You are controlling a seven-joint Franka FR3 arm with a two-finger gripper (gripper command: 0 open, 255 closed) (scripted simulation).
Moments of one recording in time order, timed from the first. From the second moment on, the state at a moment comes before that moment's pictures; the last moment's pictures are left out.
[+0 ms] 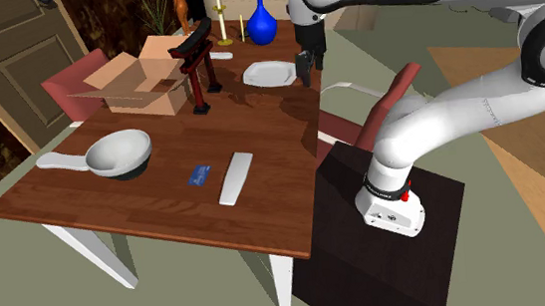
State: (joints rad) arm 0.00 -0.82 0.01 -2.42 -0.09 1.51 -0.05
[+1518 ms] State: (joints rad) arm -0.13 -0.58 0.63 -2.56 0.36 2.01 1.08
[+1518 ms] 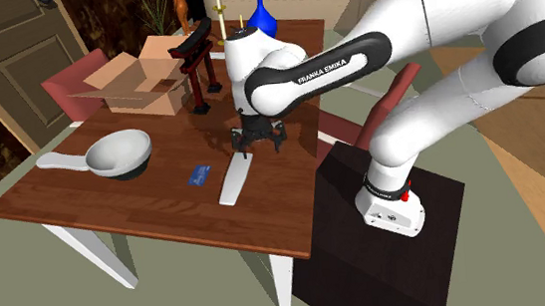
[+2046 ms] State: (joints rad) arm -0.33 -0.26 0.89 -2.42 0.24 2.24 1.53
